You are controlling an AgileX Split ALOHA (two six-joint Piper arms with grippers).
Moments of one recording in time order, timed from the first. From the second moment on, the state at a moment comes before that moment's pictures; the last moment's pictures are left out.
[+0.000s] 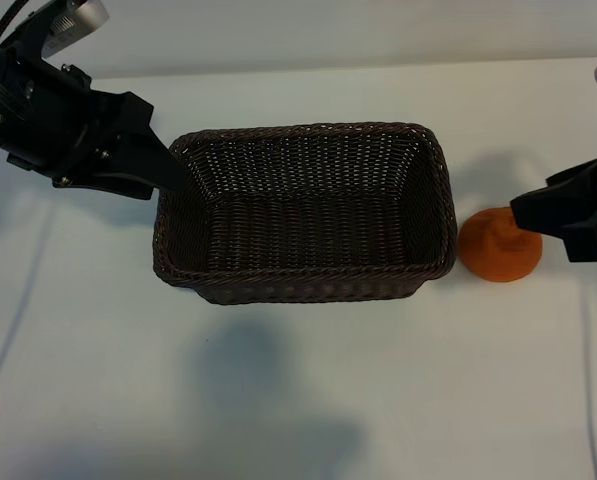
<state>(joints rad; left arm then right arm) -0.12 1.53 -1.22 -0.67 1.12 0.31 0.06 1.04 -0.88 0.61 0.89 -0.56</state>
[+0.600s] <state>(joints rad) -0.12 1.53 -1.22 -0.67 1.12 0.31 0.06 1.15 -0.88 0.48 0.84 -0.44</state>
